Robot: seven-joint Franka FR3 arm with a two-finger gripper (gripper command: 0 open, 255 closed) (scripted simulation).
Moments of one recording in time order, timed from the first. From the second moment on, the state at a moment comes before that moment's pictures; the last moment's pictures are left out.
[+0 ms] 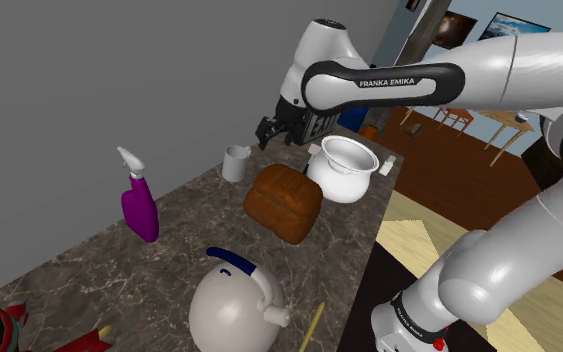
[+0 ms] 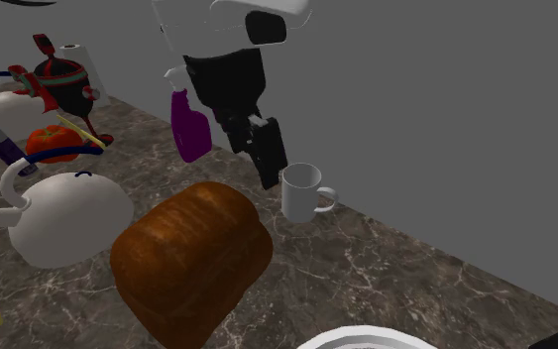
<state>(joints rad) 0.06 -0.09 0.18 -2.09 -0.04 2.16 0.33</state>
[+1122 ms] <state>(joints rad) 0.15 0.43 0.19 -1.67 -0.23 2.24 0.53</state>
